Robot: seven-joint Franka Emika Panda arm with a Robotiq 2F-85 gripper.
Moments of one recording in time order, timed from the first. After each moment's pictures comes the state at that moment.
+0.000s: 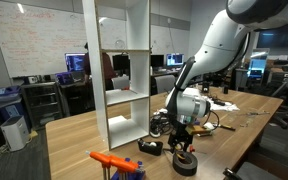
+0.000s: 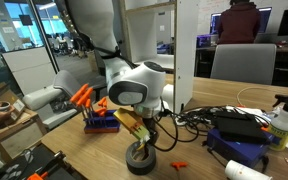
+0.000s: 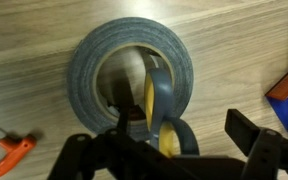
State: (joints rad) arm -0.25 0.44 0.08 -2.41 0.53 2.72 -0.54
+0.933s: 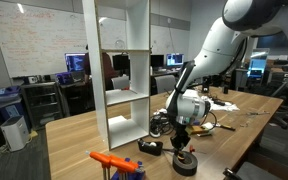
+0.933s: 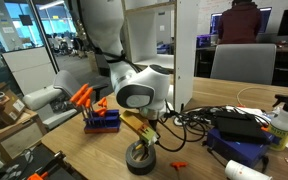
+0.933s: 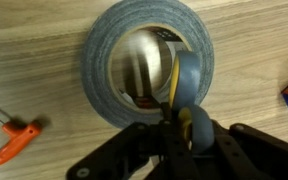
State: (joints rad) arm -0.31 0.50 0.11 -2.36 0.44 2.73 -0.53
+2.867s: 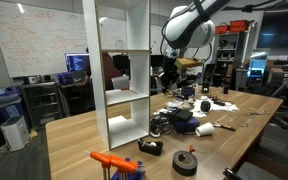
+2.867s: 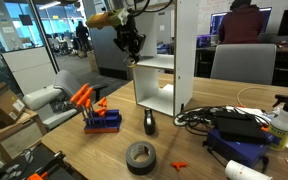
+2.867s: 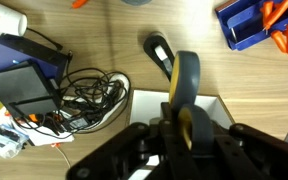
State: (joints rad) arm -0.04 -0.25 0.02 -2.36 -0.04 2.36 -0.04
